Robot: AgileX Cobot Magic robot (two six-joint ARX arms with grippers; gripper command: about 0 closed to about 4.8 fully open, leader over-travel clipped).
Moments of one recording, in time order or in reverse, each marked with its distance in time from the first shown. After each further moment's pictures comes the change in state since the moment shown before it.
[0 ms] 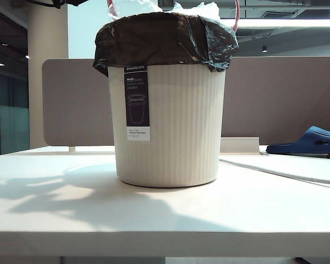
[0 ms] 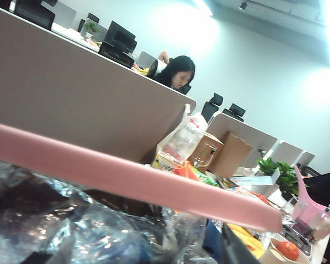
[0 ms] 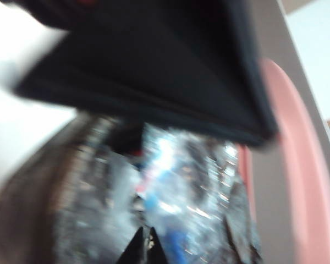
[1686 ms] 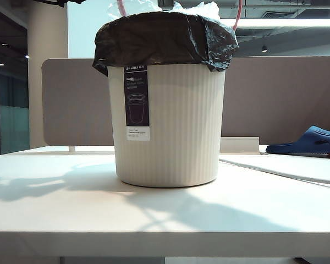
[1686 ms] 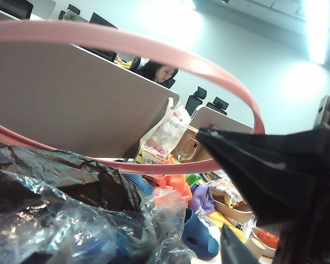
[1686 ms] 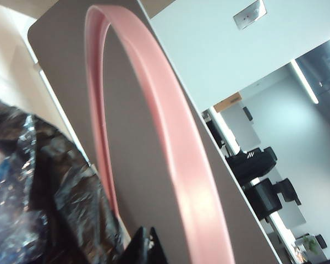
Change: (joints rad) left arm 0.000 -0.001 0.000 0.013 0.064 -0.018; right arm -0.172 0.026 0.001 0.354 0.039 -0.086
